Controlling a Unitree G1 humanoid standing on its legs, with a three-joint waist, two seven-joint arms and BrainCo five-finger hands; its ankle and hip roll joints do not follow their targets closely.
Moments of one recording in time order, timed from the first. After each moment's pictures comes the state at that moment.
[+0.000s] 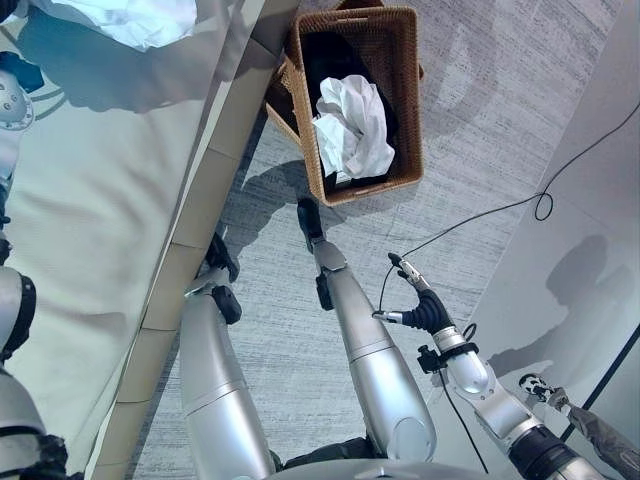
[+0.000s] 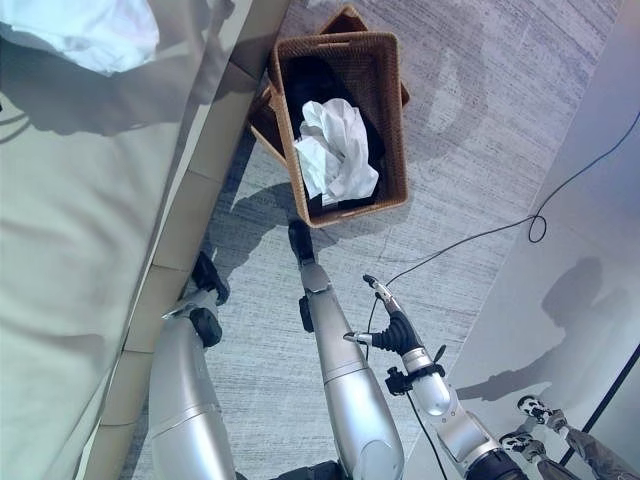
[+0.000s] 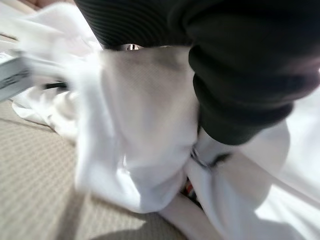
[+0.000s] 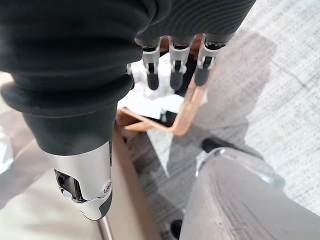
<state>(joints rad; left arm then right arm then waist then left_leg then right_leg) -1.32 1.12 -0.62 0.99 0.06 -0.23 0.56 -0.01 -0.47 0.45 0.21 0.00 -0.39 -0.24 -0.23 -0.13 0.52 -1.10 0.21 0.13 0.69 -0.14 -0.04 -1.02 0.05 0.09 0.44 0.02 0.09</state>
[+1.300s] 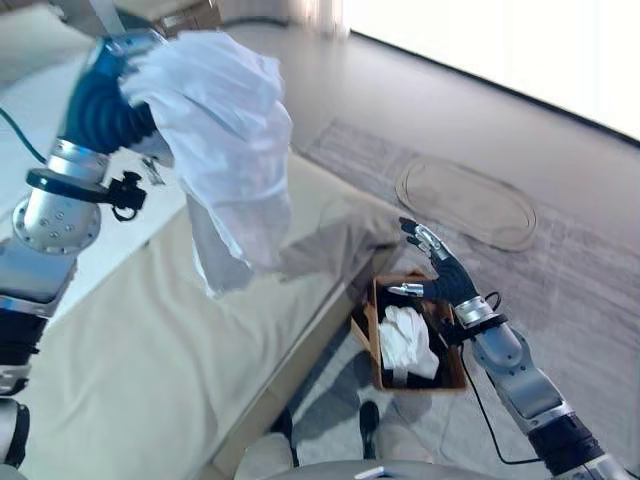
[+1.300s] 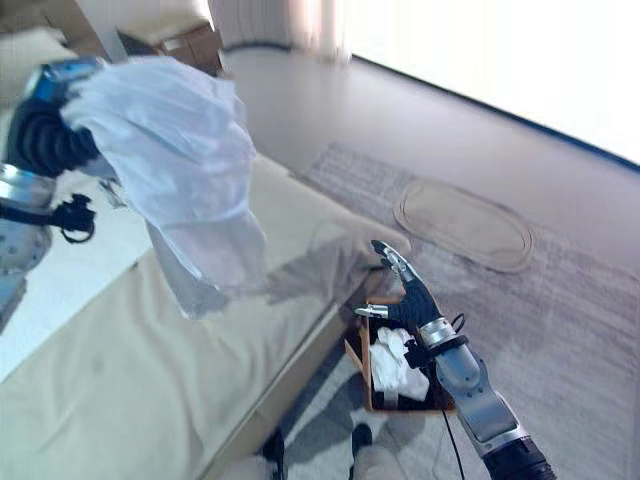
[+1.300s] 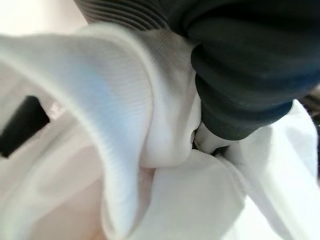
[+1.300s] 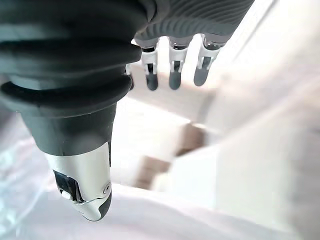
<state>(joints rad) -0.46 1.10 -0.12 -0.03 -0.27 -0.45 0.14 -0.03 -0.51 0.25 -0.04 0.15 -0.32 0.00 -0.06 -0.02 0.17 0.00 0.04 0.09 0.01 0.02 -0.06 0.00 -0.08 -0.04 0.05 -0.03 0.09</state>
